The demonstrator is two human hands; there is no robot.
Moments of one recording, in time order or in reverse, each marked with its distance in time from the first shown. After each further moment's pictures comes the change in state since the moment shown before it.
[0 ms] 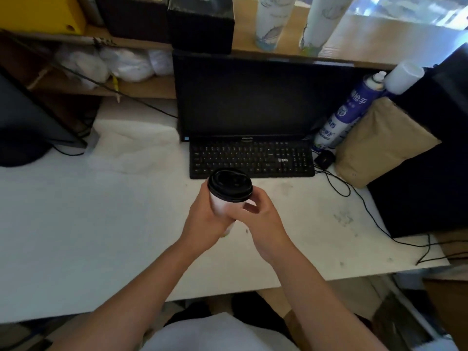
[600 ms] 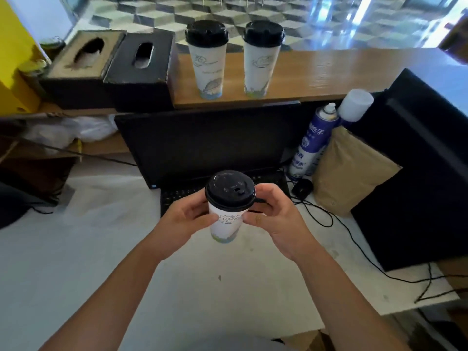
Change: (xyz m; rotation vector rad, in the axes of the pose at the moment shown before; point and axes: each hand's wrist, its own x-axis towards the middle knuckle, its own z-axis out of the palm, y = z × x) left_hand 0.079 0.082 0.040 0.021 -0.356 0.003; right_hand 0.057 -0.078 -0.141 0.067 -0.183 -0.256
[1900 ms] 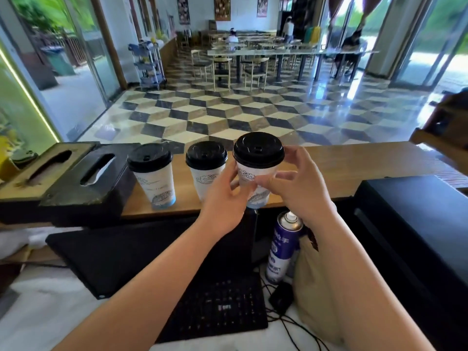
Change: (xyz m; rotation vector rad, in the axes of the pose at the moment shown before) left_hand 0.261 0.184 0.103 0.142 0.318 0.425; right_hand 0.175 -0.219 -0.148 -0.425 0.273 -0.445
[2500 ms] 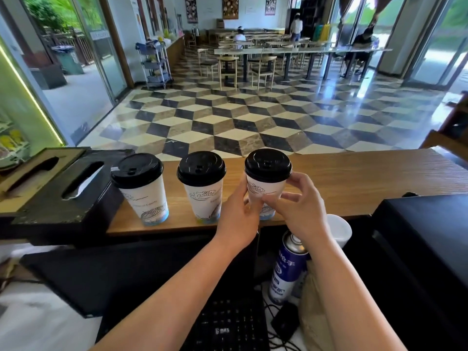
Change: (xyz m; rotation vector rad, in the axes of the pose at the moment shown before) left_hand 0.041 -0.061 0.033 0.164 0.045 -0.129; right_hand 0.037 0.072 0.011 -0.012 0.064 0.130
